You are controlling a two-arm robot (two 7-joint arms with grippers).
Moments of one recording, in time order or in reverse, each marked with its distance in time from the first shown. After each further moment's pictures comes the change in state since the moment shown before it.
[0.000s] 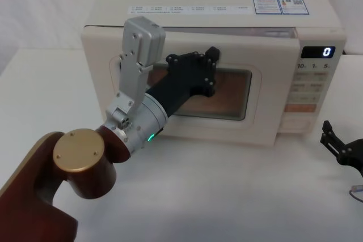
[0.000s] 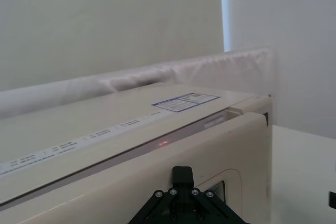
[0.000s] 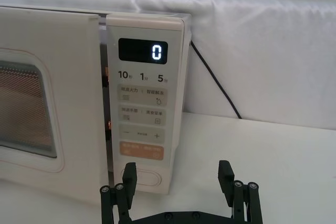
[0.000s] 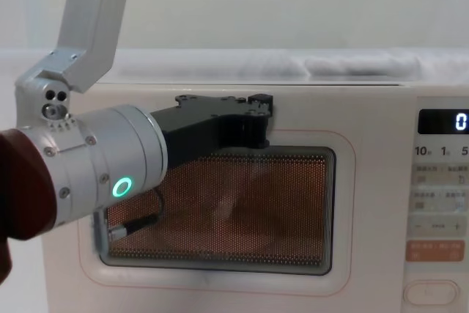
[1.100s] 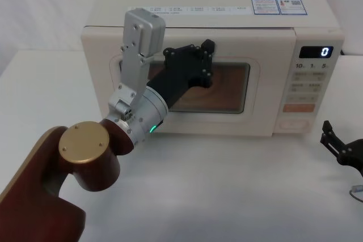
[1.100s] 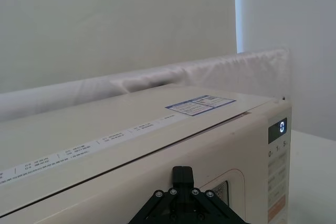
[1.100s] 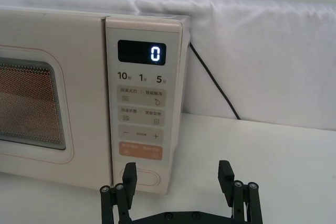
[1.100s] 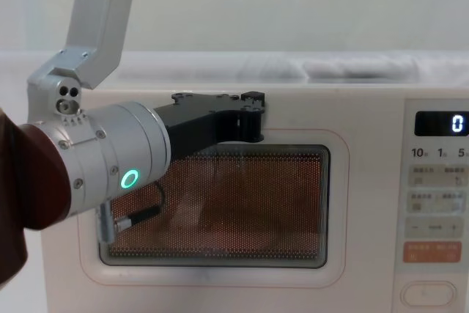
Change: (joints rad) left arm -0.019 -0.062 -0.039 0.043 0.049 0.016 0.007; right arm 0.000 0.000 0.000 0.000 0.000 0.000 0.000
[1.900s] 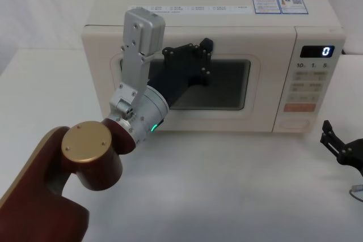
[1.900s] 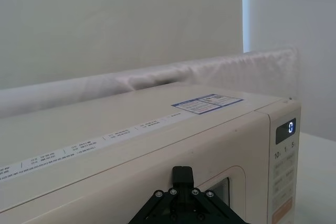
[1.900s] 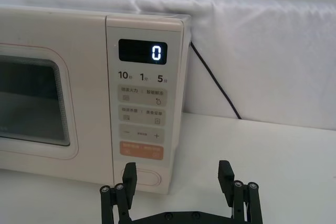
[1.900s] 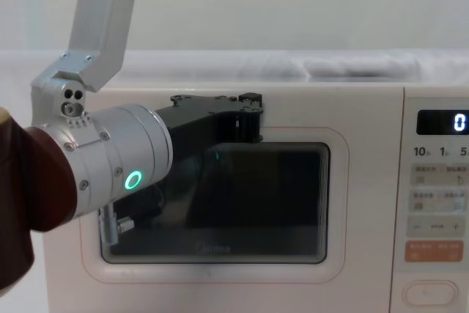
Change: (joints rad) left arm 0.001 -0.022 -0.010 0.013 0.012 -0.001 0.010; right arm 0.000 0.000 0.000 0.000 0.000 0.000 0.000
